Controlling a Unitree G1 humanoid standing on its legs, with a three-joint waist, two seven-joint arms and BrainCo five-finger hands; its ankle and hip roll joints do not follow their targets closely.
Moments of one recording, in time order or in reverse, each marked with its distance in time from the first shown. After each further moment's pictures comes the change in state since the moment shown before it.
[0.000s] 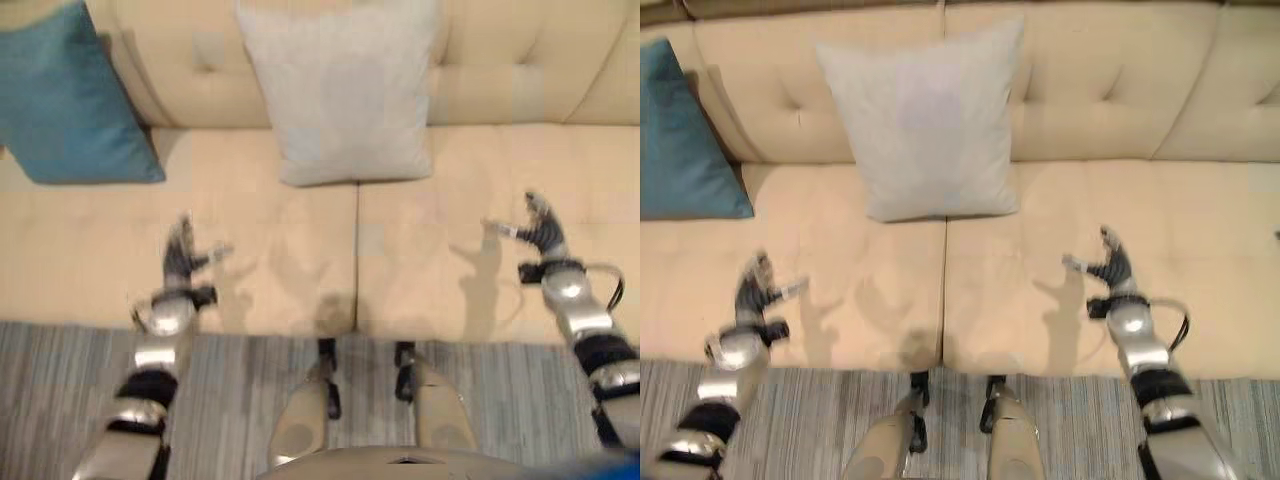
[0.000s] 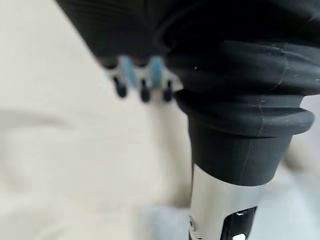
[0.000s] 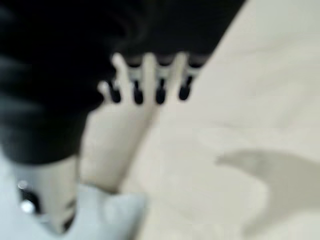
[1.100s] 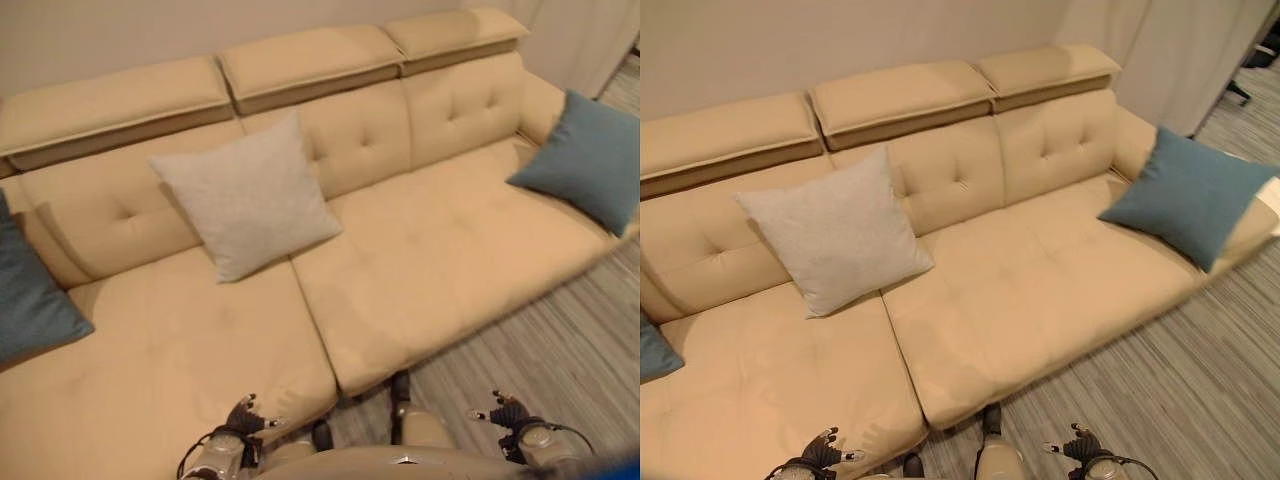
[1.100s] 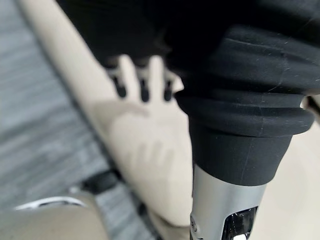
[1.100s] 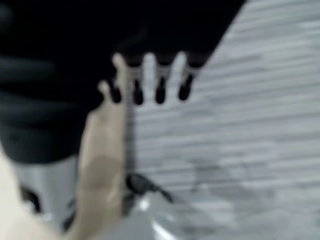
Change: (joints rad) left arm 0.096 -0.196 -0.104 0.429 0.321 0.110 -0.116; right arm 0.224 0.257 0.000 0.555 -0.244 0.089 0.080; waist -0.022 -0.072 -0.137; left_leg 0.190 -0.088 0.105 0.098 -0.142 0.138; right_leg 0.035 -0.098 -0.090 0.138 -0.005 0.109
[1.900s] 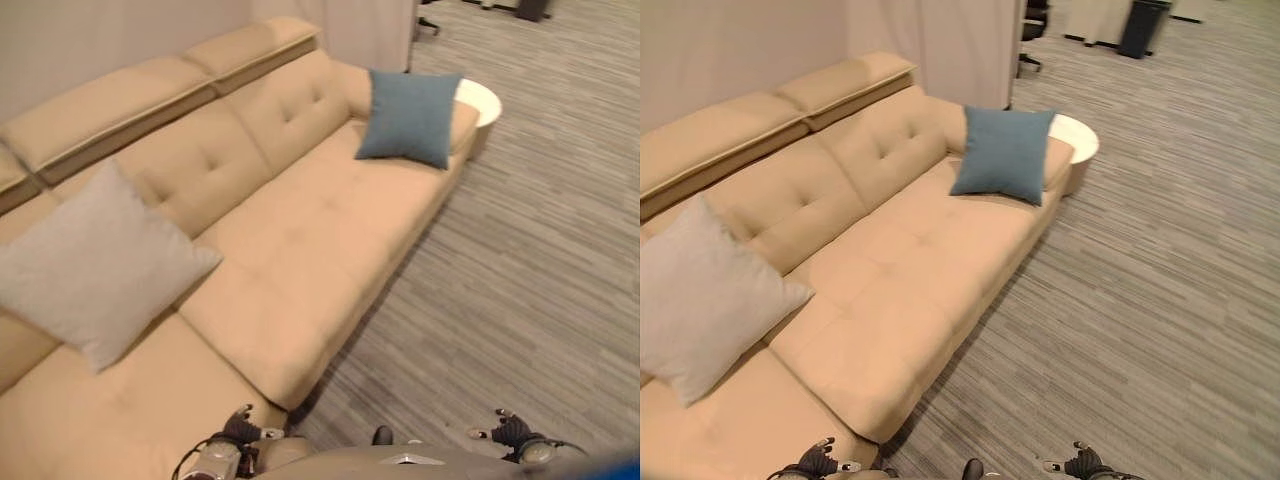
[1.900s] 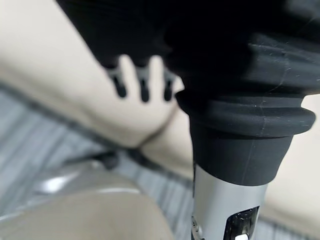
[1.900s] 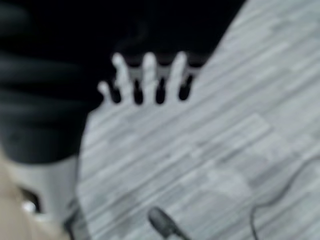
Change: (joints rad) left arm -0.025 -0.022 -0.021 0.024 0.039 0.020 -0.002; right arm 0.036 -0.015 0.017 -0.016 -0.018 0.005 -0.015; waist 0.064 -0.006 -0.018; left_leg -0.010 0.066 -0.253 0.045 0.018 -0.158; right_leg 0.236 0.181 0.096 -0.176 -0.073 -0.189
